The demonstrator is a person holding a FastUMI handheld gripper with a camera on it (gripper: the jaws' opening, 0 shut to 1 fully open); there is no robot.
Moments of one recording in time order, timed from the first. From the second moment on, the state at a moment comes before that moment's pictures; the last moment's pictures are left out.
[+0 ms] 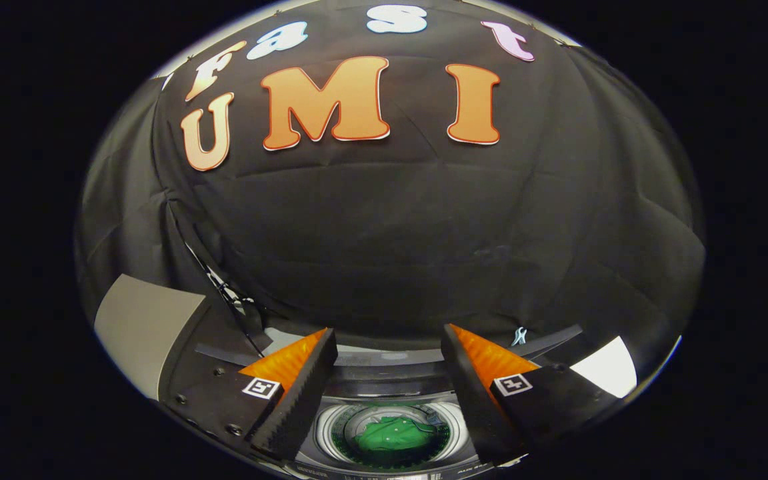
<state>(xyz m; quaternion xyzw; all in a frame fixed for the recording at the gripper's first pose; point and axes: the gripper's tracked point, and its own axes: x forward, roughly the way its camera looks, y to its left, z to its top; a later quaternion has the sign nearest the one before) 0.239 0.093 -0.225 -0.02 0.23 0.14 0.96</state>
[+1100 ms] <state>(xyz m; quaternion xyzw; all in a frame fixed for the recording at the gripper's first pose) 0.097 0.038 -0.335 -0.01 0.34 0.09 0.93</state>
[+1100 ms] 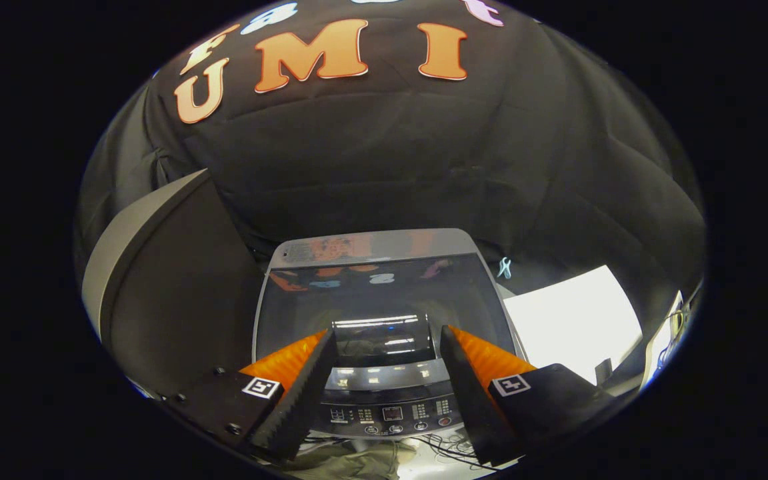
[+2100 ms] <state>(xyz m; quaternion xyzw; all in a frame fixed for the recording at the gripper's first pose) 0.093 0.012 -0.028 0.01 0.12 0.08 0.99</state>
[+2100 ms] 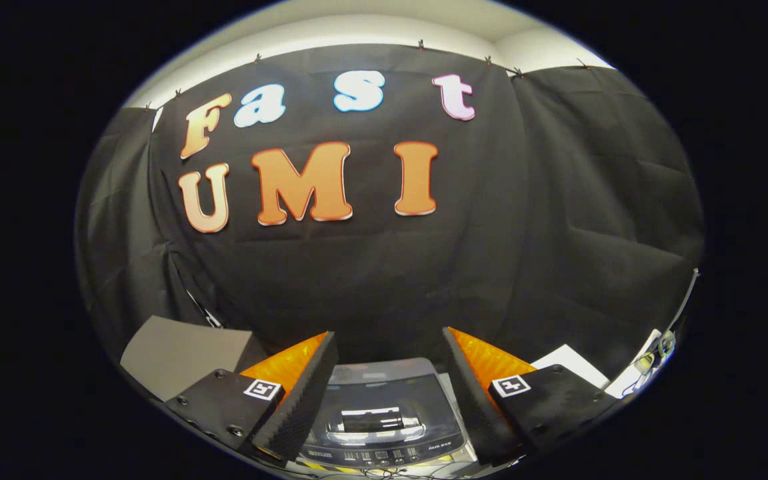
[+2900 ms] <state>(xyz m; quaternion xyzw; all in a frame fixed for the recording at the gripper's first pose) 0.072 0.014 0.070 0.02 0.05 0.07 1.00</state>
